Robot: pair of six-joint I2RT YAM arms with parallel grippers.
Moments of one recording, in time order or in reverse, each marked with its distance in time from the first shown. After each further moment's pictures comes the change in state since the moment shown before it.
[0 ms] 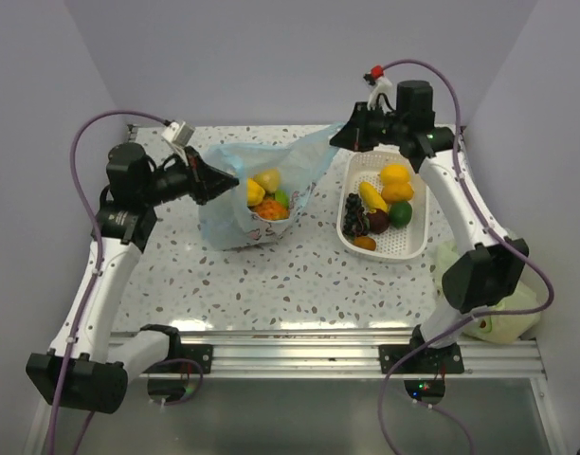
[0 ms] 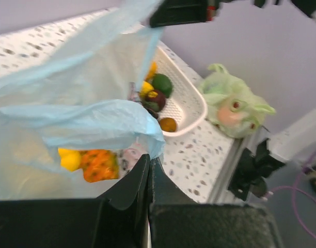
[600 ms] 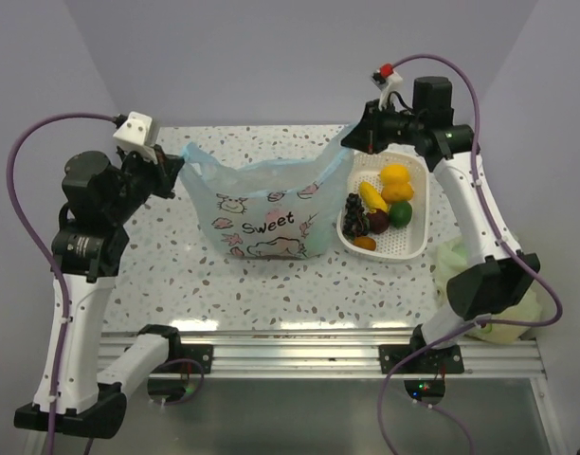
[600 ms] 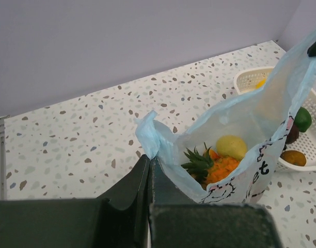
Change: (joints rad) left arm 0.009 -0.141 0.285 -0.392 -0.642 0.359; right arm -0.066 -0.105 0.071 -0.114 -0.099 -0.151
